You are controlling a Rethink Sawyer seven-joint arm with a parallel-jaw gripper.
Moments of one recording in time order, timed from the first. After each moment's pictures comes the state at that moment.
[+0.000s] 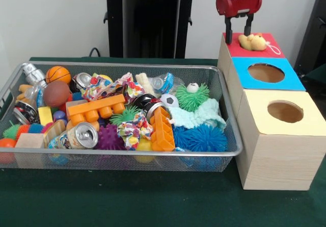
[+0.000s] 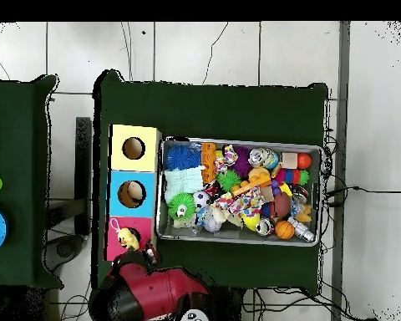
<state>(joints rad) -0.03 -0.86 0.09 2.26 -0.18 -0.01 1.57</state>
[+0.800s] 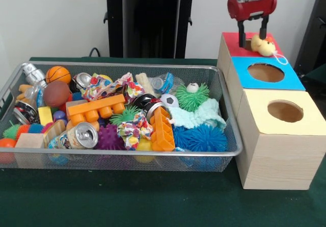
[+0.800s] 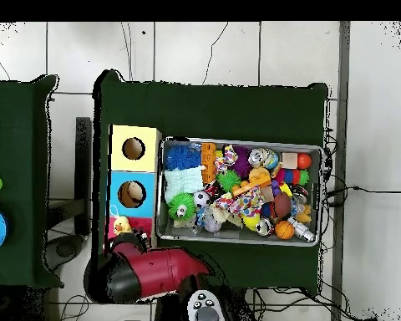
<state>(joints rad) -0.12 -0.88 0.23 2.20 -0.08 0.12 1.57</state>
